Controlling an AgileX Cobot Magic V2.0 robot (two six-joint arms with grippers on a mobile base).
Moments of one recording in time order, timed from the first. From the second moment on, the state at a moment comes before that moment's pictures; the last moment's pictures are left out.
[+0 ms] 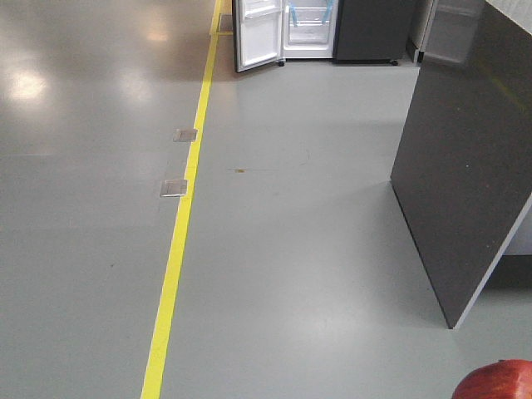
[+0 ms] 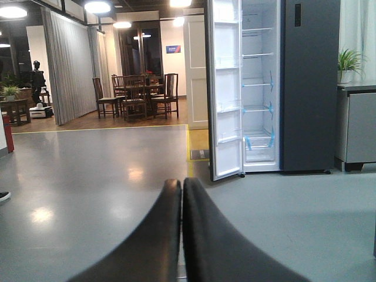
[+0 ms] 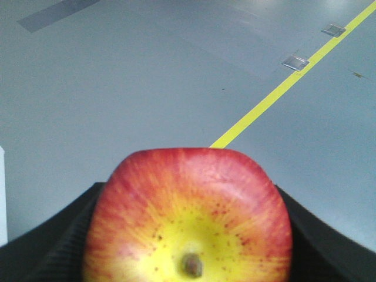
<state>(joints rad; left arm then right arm) 0.04 -0.01 0.03 0.03 -0.06 -0.03 0.53 0.38 -0.61 0.31 0.89 -0.30</state>
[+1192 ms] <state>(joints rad) 0.04 -0.01 0.03 0.03 -0.06 -0.03 0.53 0.38 -0.61 0.31 0.89 -0.30</state>
